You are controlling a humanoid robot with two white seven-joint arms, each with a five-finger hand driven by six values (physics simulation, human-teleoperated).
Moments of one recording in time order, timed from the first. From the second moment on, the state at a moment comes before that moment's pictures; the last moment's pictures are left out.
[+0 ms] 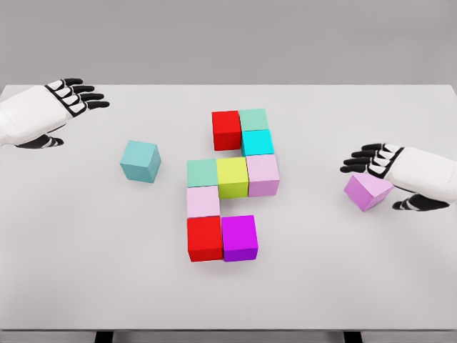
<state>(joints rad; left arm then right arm) -0.46 0.98 -0.45 -1.49 -0.65 -0.61 -0.03 -0.15 -1.18 0.34 -1.76 0.27 -0.61 0.21</state>
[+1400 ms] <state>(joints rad) -0.90 0.88 -1.06 -1.33 -0.71 -0.61 -0.07 -0.94 -1.04 1.15 -1.37 0.18 -0.61 0.57</state>
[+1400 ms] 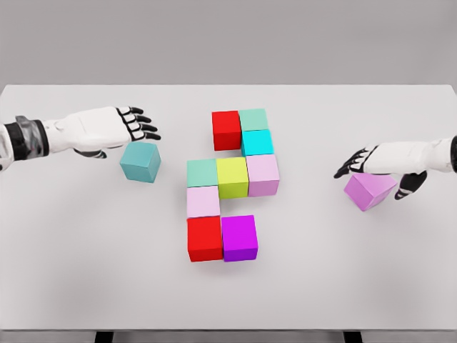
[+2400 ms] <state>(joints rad) -0.90 0.82 -1.11 -1.33 -0.75 -0.61 -0.11 -0.93 -1.03 1.14 -1.36 0.17 -0.61 0.61</state>
